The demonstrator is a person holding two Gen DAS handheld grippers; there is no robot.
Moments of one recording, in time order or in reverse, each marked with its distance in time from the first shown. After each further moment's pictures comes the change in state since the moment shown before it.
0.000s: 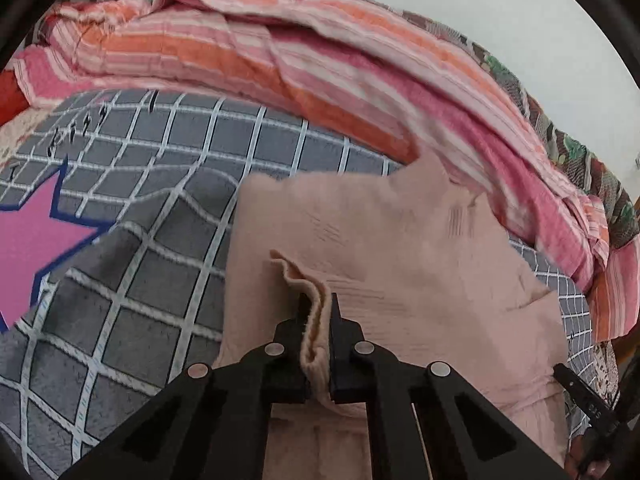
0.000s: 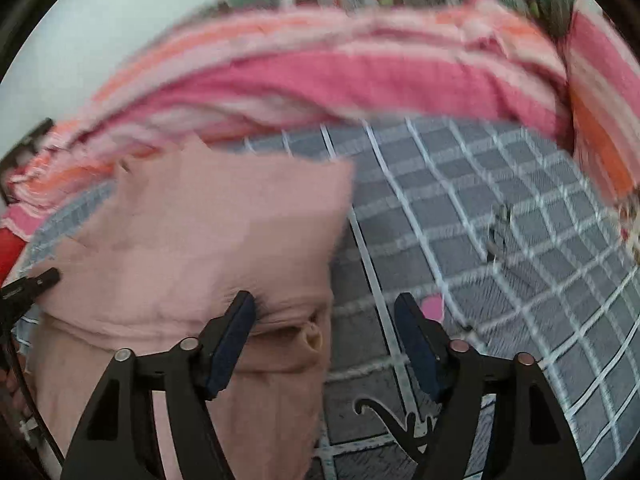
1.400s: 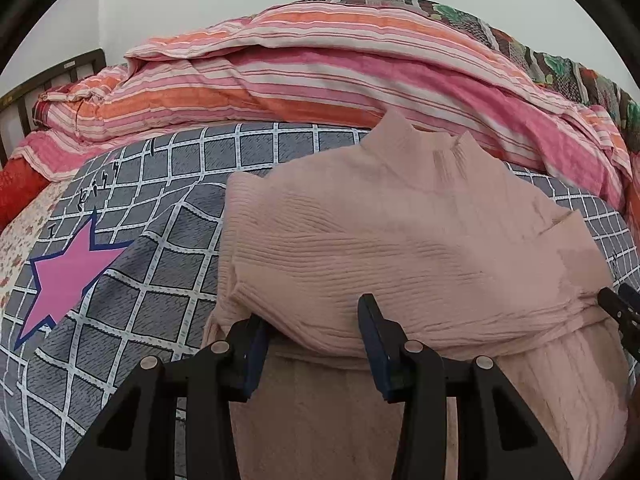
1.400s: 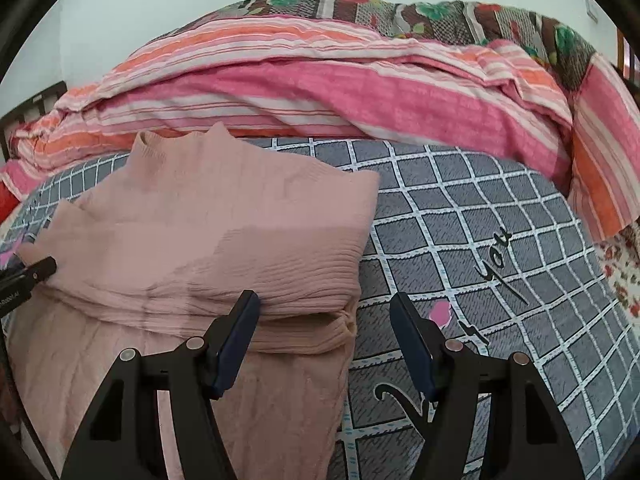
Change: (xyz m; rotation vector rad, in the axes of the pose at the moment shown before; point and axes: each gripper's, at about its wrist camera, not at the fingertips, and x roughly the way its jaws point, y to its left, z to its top) left arm -0.023 -0.048 -0.039 0.265 -0.035 0.202; right arm -0.023 0.035 -0.014 -0.183 -0.112 -0.080
